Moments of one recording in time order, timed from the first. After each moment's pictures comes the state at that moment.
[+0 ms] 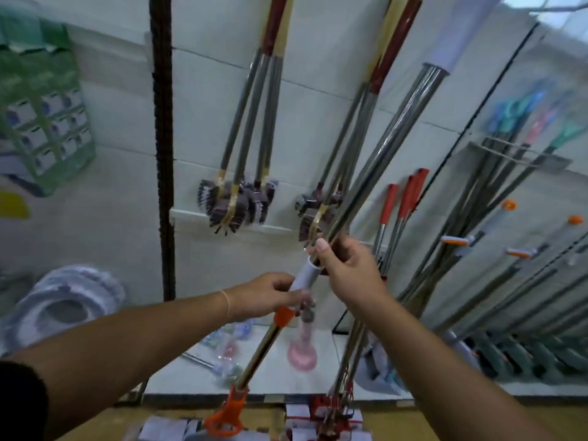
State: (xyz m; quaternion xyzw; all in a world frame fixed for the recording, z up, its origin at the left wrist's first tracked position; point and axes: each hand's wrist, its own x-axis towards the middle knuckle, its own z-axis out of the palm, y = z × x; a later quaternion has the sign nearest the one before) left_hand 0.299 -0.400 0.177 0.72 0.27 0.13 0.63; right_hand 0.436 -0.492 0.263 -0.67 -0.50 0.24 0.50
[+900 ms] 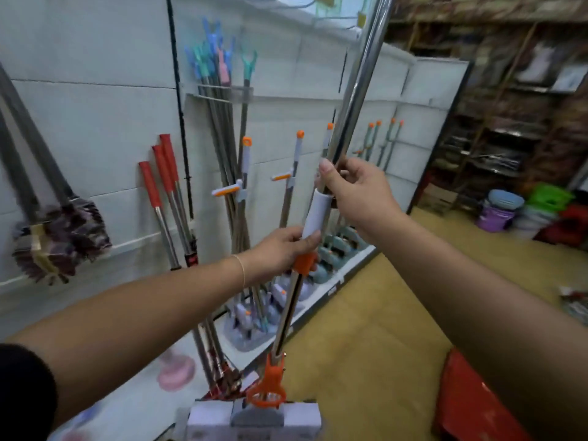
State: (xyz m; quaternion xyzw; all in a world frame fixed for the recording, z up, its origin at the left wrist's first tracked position) left_hand 0.649 -0.668 0.277 0.73 -0.01 0.02 0.68; right_hand 0.697 -0.795 0.372 -0.75 -0.27 -0.06 0.60
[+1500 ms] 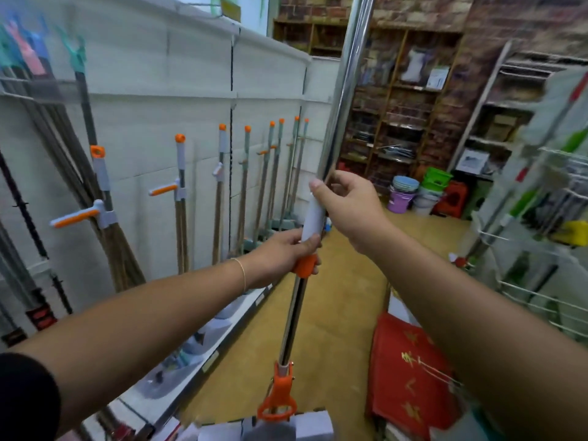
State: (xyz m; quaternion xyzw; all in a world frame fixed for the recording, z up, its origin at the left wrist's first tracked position) left_hand 0.806 -0.852 0.290 0.74 -0.13 -0.08 0.66; right_hand 0.820 -0.988 0.368 -0.79 -0.19 -0.13 0.57
